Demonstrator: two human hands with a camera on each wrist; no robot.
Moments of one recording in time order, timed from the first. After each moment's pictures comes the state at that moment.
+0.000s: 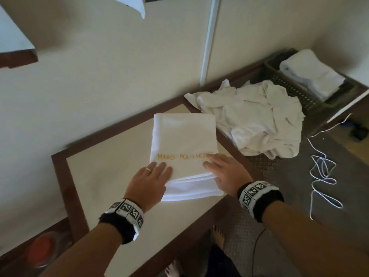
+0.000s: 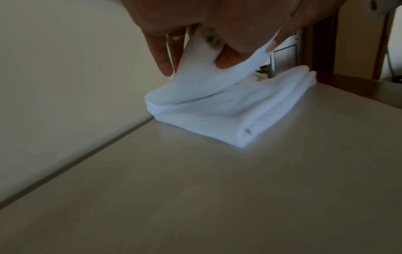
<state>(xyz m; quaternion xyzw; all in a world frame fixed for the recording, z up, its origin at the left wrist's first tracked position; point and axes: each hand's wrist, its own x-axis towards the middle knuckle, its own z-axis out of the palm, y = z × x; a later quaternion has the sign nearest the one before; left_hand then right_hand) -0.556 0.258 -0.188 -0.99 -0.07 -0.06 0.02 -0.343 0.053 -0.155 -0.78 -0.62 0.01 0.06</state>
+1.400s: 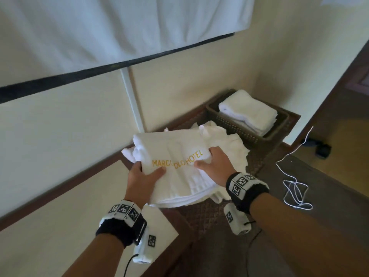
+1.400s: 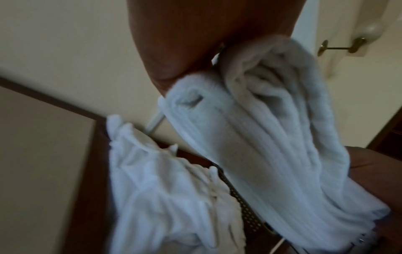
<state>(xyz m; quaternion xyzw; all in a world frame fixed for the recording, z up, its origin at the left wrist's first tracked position) -0.262 0.128 -0.061 -0.69 -0.38 -0.22 -0.58 -0.099 -0.047 -0.047 -0.87 -0.25 0.16 0.41</state>
